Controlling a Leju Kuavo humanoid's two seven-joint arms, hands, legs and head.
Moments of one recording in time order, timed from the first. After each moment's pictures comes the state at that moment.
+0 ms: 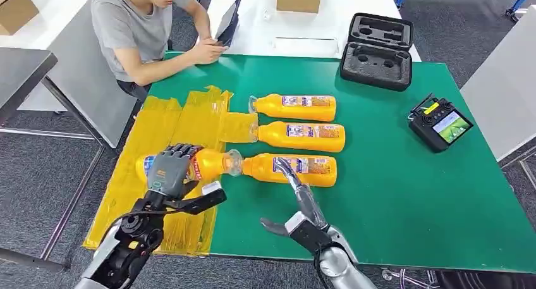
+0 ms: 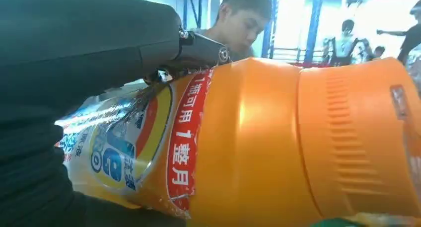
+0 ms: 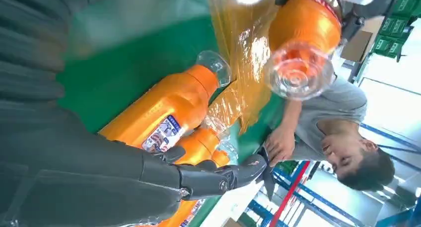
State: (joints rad) left arm -0.24 0.02 -0.36 -1.24 -1.56 0.29 0.06; right arm -0.19 0.04 0.59 -1.08 0.22 -0.11 -0.70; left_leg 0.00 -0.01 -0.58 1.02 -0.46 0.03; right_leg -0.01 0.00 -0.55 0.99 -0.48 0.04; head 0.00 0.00
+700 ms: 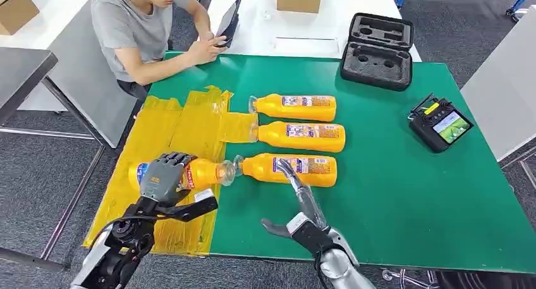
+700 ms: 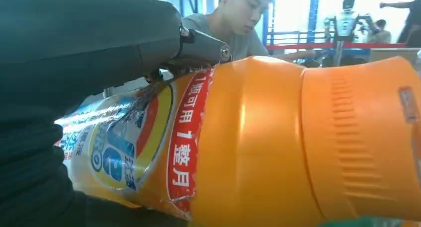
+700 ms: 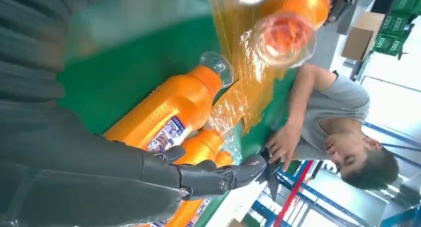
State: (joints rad) left arm -0.20 0.06 -0.32 -1.26 -1.57 0.23 0.03; right arm -0.17 0.03 0.59 -1.08 0.20 -0.11 -0.70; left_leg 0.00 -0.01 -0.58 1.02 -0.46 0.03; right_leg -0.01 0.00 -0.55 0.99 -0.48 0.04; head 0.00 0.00
